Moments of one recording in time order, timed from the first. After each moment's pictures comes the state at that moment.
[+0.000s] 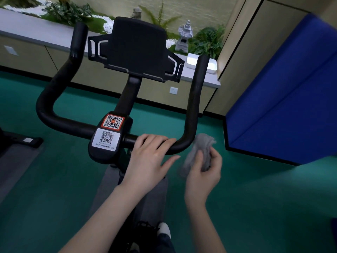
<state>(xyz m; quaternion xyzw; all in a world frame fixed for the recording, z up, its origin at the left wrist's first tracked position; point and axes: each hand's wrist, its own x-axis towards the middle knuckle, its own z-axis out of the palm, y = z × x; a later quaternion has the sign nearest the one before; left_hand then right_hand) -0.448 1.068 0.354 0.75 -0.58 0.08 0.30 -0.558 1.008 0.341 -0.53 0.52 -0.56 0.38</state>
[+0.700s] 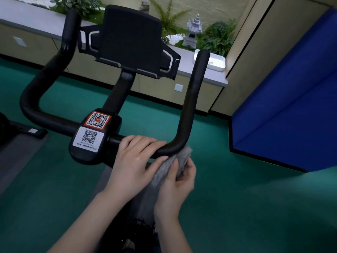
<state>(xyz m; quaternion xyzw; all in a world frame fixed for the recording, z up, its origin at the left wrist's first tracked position) -0.451 1.062 0.350 0.76 -0.55 0.09 0.33 -0.536 1.024 0.327 -0.39 0.49 -0.54 0.56</state>
